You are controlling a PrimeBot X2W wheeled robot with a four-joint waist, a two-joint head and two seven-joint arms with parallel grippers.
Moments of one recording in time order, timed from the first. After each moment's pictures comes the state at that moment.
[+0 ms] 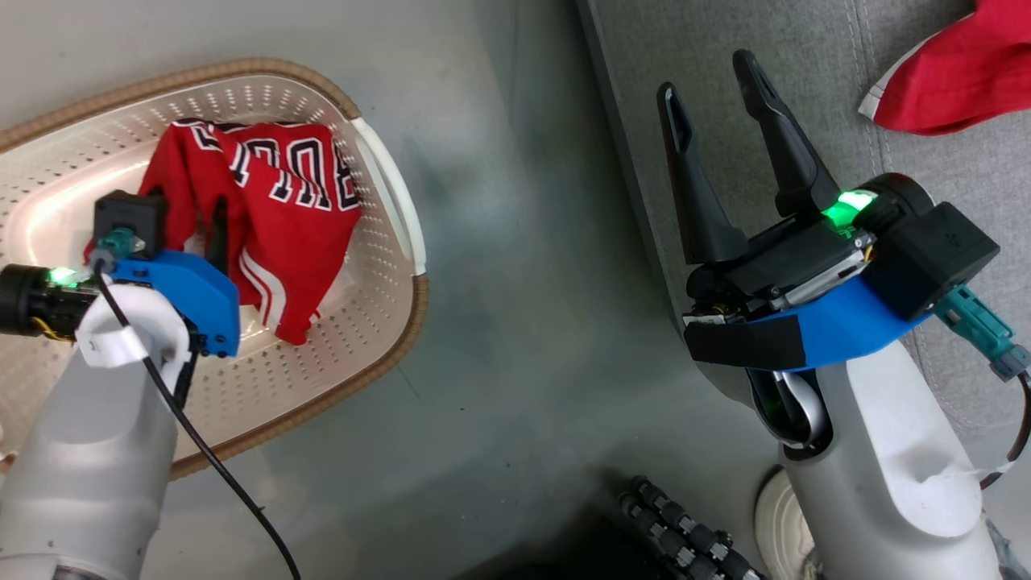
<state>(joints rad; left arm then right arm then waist) -0.81 0.30 -0.33 1.00 -0.24 -0.09 -0.16 -0.55 -0.05 0.25 0.07 0.26 0.13 -0.25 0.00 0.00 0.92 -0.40</state>
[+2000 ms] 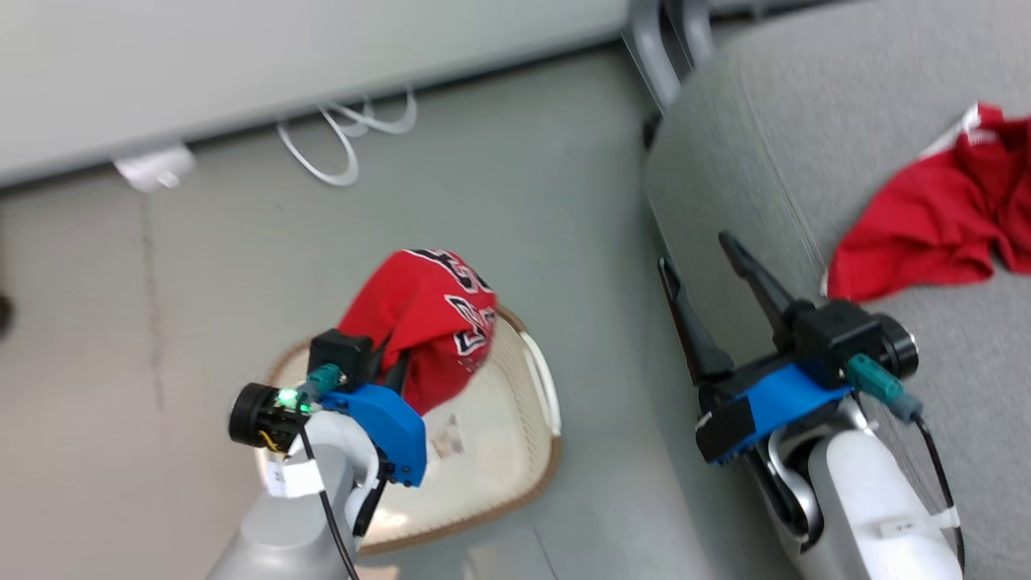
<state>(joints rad) -0.62 0.05 -0.46 1.04 -0.35 -0.12 -0.26 -0.37 -0.06 0.19 0.21 0.09 0.13 -0.11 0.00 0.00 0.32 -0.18</state>
